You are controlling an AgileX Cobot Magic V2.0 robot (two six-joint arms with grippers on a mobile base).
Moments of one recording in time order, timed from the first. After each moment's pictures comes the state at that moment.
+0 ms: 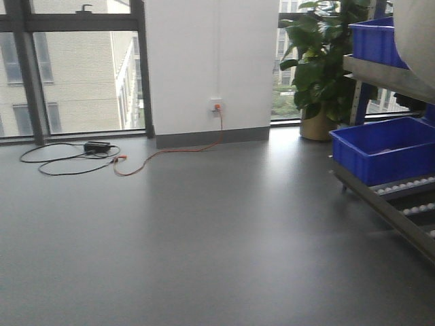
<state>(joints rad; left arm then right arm) -0.10 -0.01 0.01 -0.07 0.07 0.02 0.16 0.60 -0.77 0.03 0.67 0.03</state>
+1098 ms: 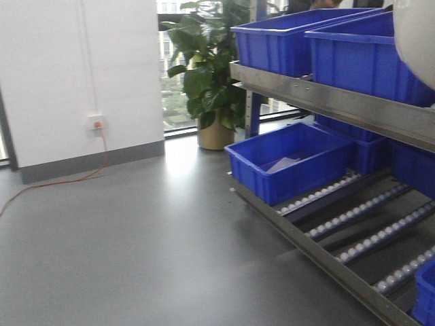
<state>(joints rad) -0.10 -0.01 0.01 -0.07 0.07 0.02 0.16 0.60 -0.77 0.03 0.67 0.03</state>
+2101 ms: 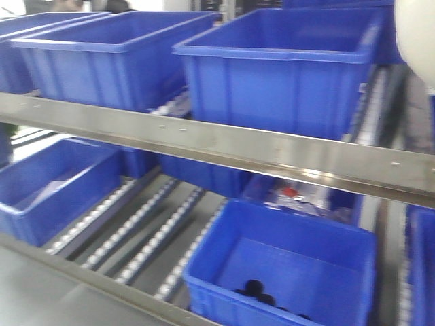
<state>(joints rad) -0.10 -0.01 0.01 -0.07 0.07 0.02 0.16 0.60 -0.77 0.03 0.67 0.03</state>
